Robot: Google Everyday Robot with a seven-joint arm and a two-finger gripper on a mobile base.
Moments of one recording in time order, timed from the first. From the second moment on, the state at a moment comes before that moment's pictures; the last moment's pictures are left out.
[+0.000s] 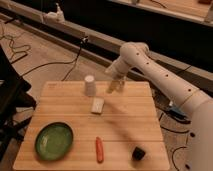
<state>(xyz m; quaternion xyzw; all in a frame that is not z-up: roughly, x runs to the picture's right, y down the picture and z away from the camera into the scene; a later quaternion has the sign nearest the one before) 0.023 -0.052 0.813 -0.23 -0.24 0.10 0.94</state>
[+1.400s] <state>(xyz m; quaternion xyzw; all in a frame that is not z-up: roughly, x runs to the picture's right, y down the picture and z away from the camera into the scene) -0.061 -0.064 0.902 -0.24 -0.27 0.10 0.93</state>
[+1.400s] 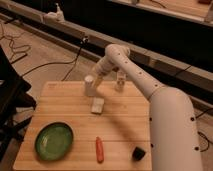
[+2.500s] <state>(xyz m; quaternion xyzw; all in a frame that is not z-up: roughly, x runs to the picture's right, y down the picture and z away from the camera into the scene) -0.073 -0.047 0.983 -0.26 -0.32 0.15 0.90</state>
